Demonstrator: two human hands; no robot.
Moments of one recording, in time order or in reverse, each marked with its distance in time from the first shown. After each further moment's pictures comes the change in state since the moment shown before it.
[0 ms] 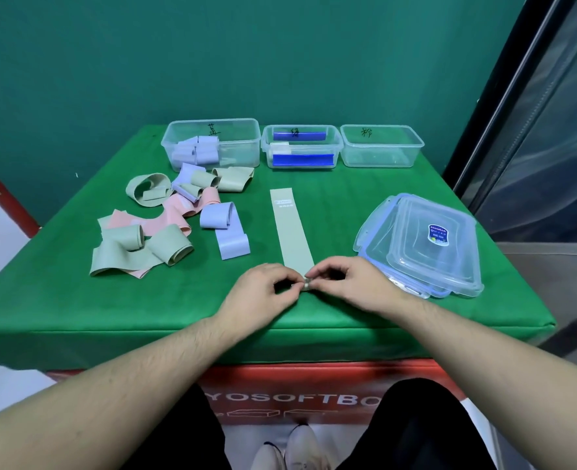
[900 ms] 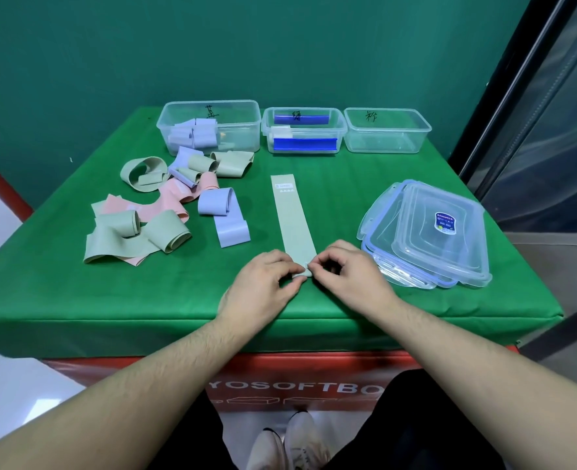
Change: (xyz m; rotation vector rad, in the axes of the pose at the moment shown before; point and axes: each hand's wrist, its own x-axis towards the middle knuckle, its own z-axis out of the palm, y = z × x) left_hand -0.006 -0.008 0.015 0.164 0.127 0.099; right_hand 0.006 0.021 0.022 -0.323 0.304 -0.192
